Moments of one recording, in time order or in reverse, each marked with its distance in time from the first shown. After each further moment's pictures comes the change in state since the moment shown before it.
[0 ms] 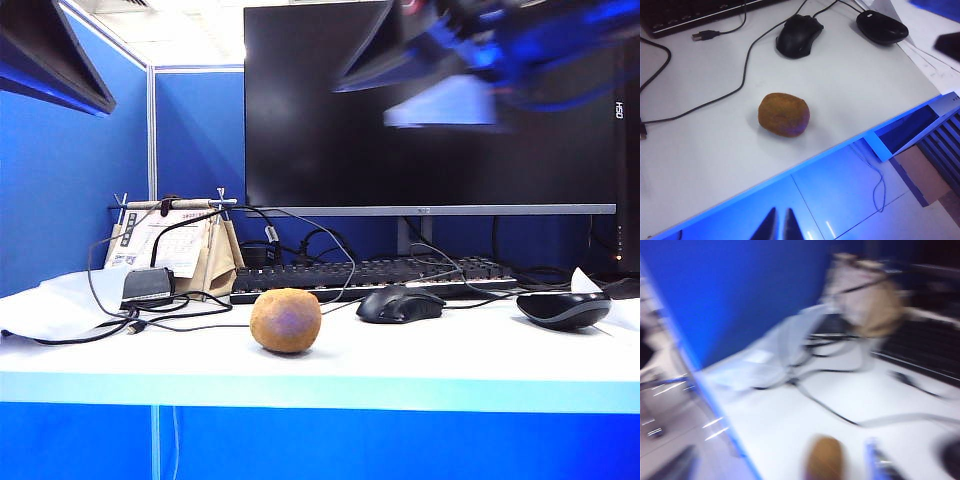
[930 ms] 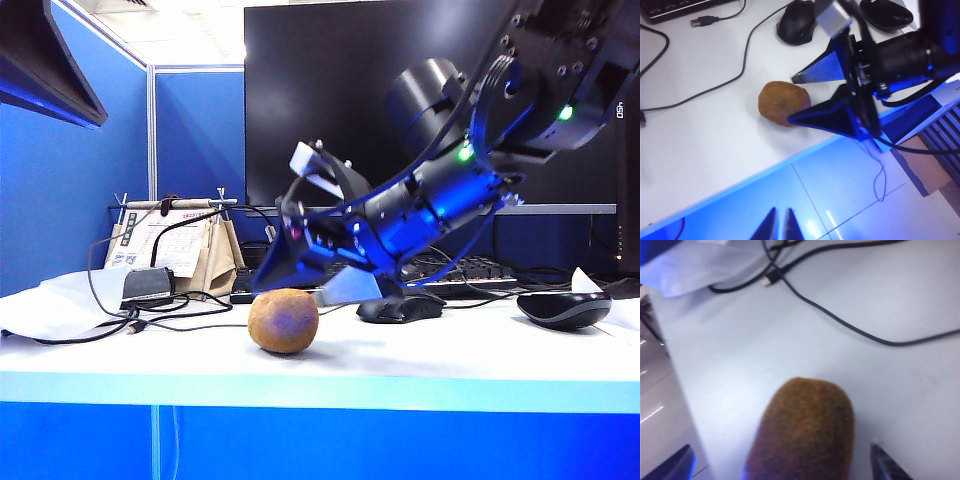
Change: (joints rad) left arm 0.000 0.000 0.000 -0.039 0.002 0.007; right arm 0.015 0.623 0.304 -0.074 -0.060 -0.022
